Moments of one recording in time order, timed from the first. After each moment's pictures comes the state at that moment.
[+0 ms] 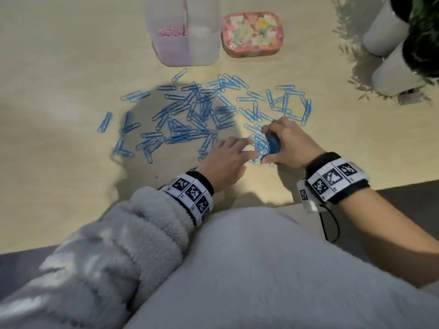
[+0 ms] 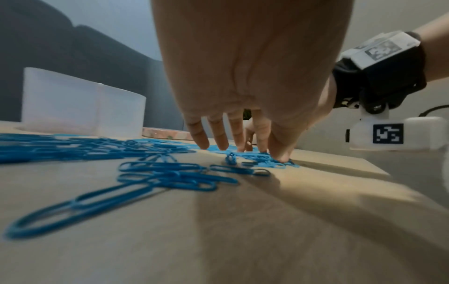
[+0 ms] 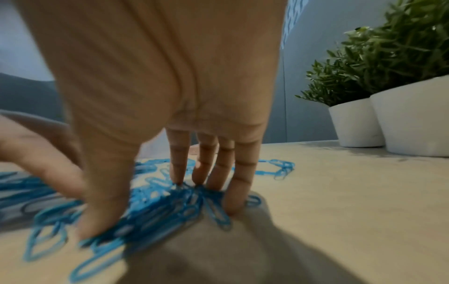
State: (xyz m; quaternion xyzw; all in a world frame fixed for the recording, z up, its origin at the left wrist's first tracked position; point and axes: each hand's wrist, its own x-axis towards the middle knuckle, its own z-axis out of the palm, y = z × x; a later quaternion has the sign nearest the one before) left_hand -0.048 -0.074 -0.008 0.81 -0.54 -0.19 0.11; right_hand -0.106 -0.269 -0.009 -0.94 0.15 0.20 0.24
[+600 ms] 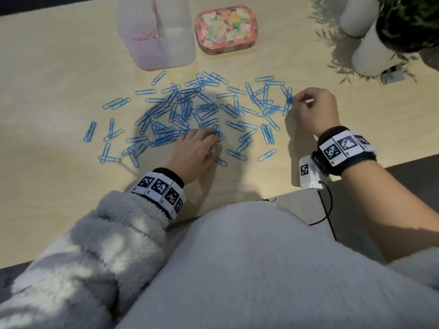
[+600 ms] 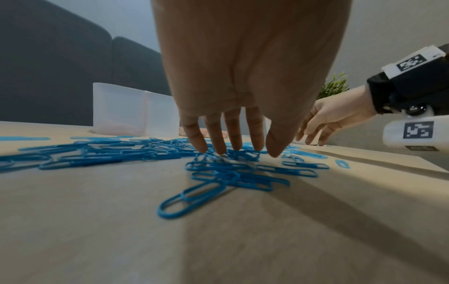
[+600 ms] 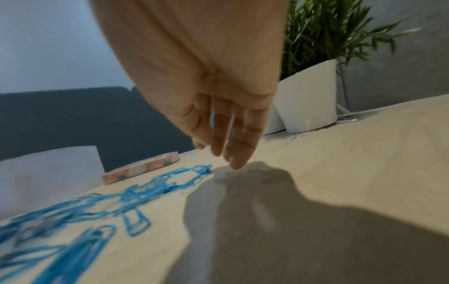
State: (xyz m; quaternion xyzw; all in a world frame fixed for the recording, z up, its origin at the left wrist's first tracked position) left_hand -0.026 -0.059 -0.011 0.86 -0.47 -0.17 0.09; right_hand -0.116 -0.340 -0.009 -0.85 0.39 -0.08 0.34
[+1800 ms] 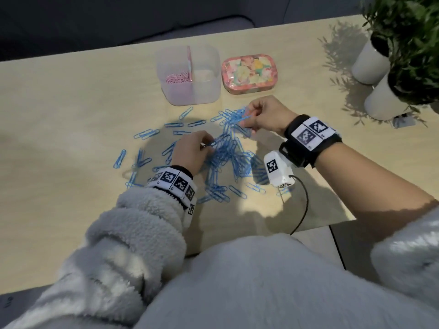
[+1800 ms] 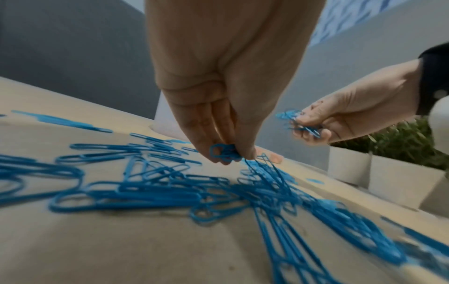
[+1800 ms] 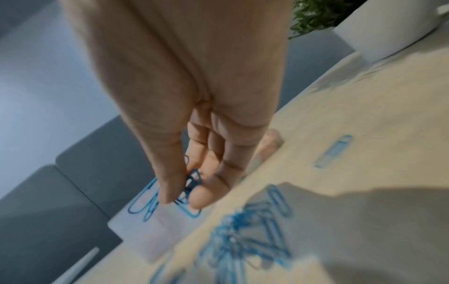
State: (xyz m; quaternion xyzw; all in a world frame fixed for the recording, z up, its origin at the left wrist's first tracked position) left_hand 0.053 -0.062 -0.002 0.91 -0.22 -0.18 0.30; right_hand 0.016 -0.264 0.036 -0.79 0.24 0.10 0.55
